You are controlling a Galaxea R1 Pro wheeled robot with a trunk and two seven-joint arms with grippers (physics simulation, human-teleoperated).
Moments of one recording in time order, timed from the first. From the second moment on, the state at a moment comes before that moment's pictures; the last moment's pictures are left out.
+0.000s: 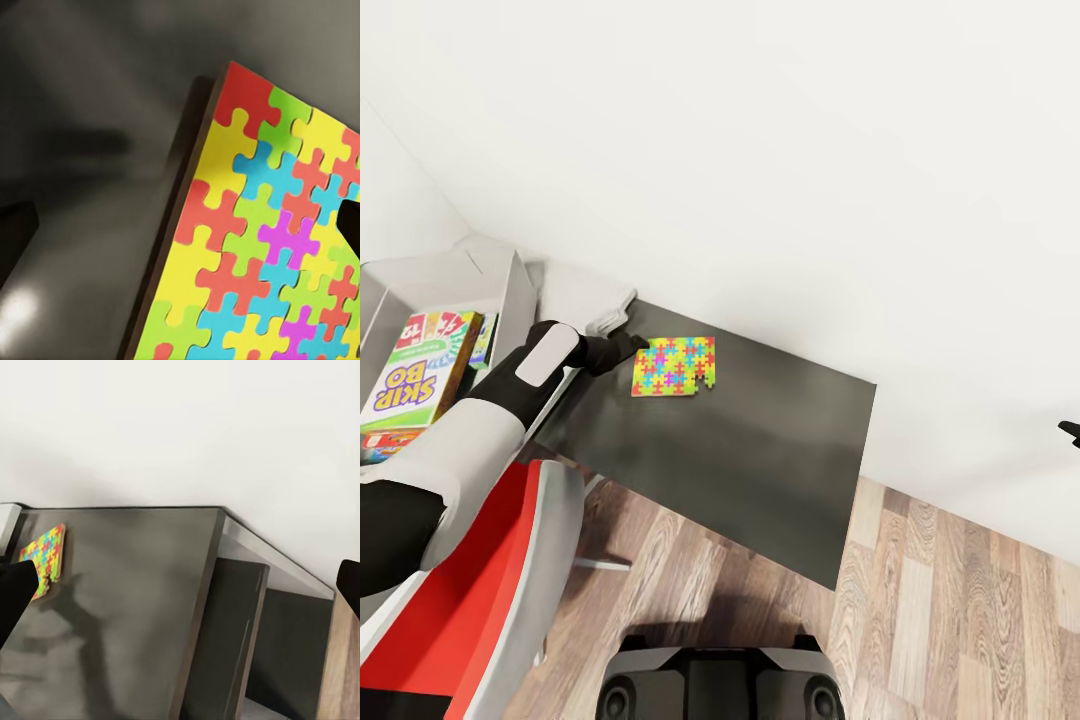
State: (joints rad) left arm -1.34 0.14 -0.41 -0.65 1.18 0.68 0.38; right arm -0.29 -0.57 -0.79 -1.61 -0.81 1.04 0.74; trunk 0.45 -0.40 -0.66
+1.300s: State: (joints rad) left arm -1.33 0.14 -0.41 -0.64 1.18 0.67 0.38; right arm -0.29 -0.57 -0.79 -1.61 -0.80 1.04 0.74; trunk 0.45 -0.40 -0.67
